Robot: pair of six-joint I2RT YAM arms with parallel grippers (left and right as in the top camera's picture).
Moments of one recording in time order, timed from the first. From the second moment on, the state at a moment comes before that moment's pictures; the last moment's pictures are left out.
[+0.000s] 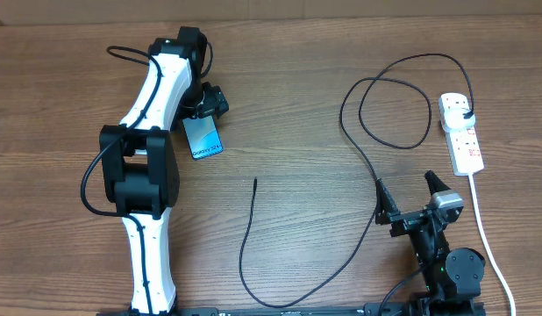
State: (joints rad) left arm -0.12 2.36 2.03 -1.23 -0.04 -0.55; right arm 0.03 0.01 0.02 -0.02 -0.17 0.09
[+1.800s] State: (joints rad) left arm -0.12 2.36 1.91 -1.12 -0.03 -0.55; right arm 0.03 0.01 0.02 -0.02 -0.17 0.09
